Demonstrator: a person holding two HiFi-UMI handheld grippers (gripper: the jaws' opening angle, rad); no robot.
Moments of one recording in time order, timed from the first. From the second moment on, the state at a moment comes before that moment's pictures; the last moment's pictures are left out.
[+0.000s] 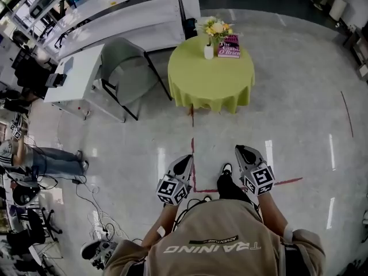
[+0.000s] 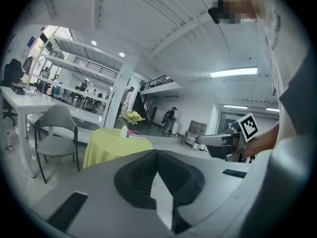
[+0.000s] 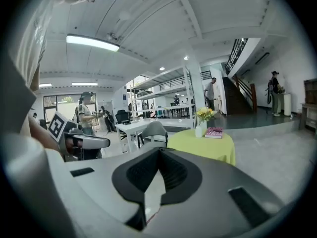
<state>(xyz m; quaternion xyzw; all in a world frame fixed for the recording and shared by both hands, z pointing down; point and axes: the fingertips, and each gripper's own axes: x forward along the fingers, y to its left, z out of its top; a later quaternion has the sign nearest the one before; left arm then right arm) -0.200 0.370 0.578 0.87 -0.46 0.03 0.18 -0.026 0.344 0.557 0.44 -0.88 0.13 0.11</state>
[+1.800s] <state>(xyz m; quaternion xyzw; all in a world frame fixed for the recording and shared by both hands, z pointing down) -0.191 -0.012 0.558 0.89 -0.43 0.04 0.12 -0.011 -0.001 0.564 0.48 -0.86 0.14 0.08</state>
